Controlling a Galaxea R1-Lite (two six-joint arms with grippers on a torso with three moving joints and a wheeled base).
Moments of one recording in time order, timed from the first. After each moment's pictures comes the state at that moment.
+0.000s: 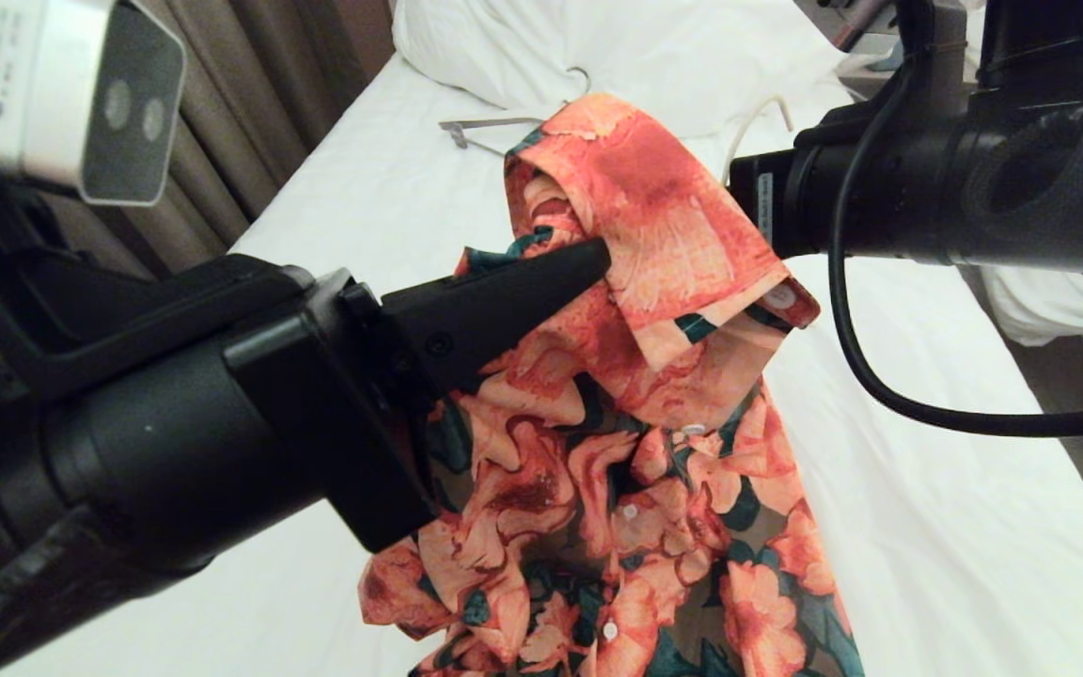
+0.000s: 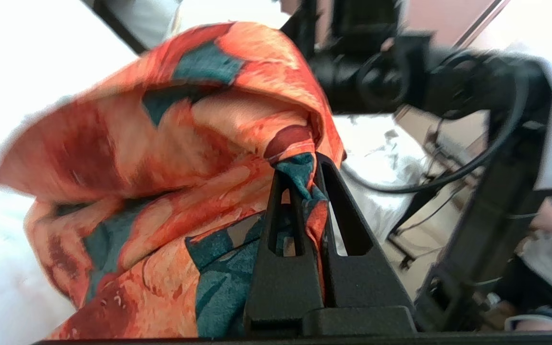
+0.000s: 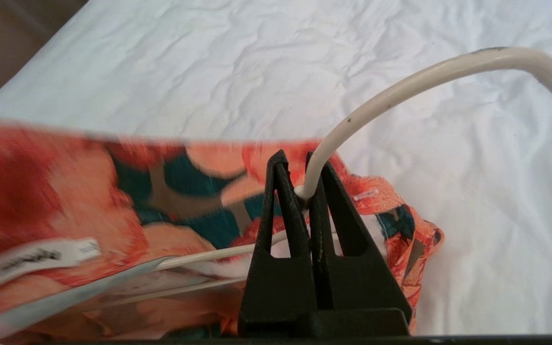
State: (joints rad) left arm -1.03 1.31 -0.75 -0.82 -0.08 -0.20; right arm 0.71 1.64 -1.59 0.08 -0.13 0.01
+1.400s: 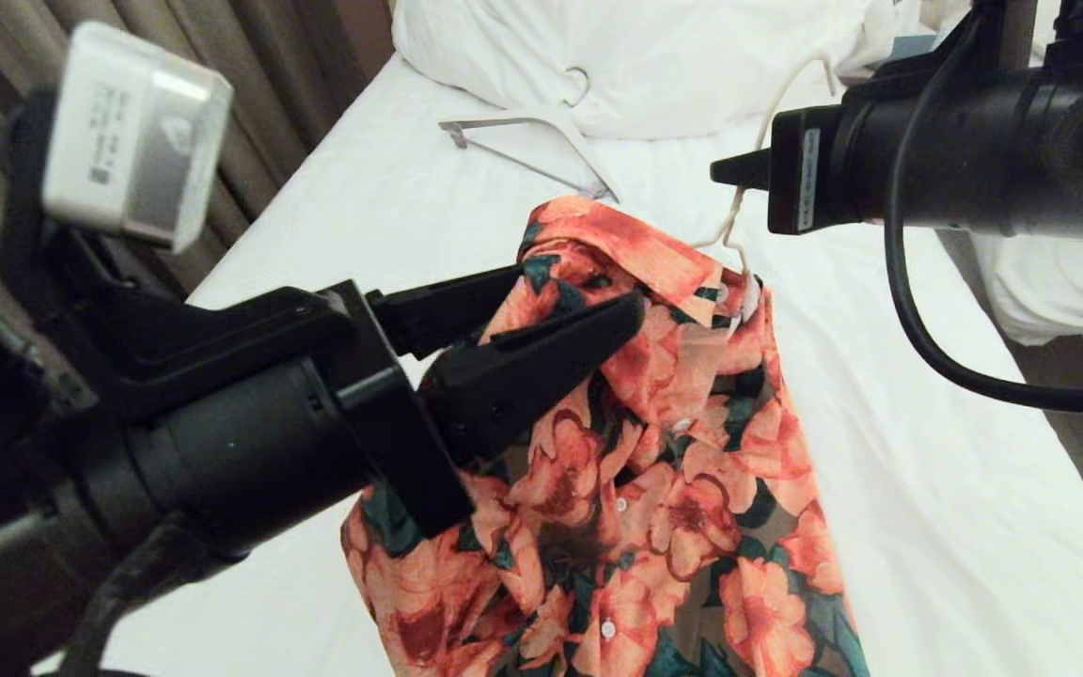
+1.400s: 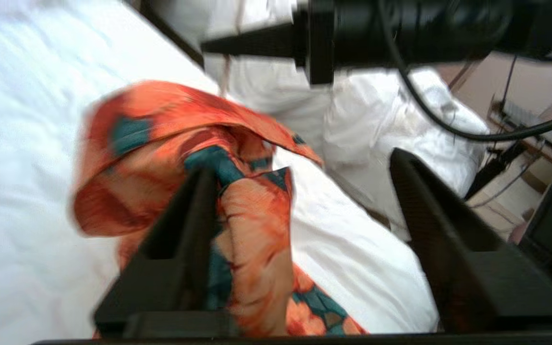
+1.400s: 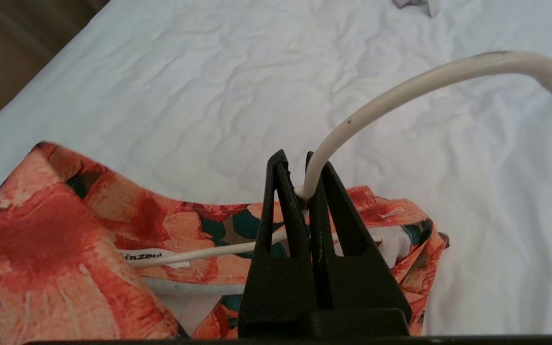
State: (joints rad) left arm -0.98 1.32 -0.73 -0.81 -0.06 -0.07; right arm 0.71 1.60 -1.60 0.10 -0.16 0.01
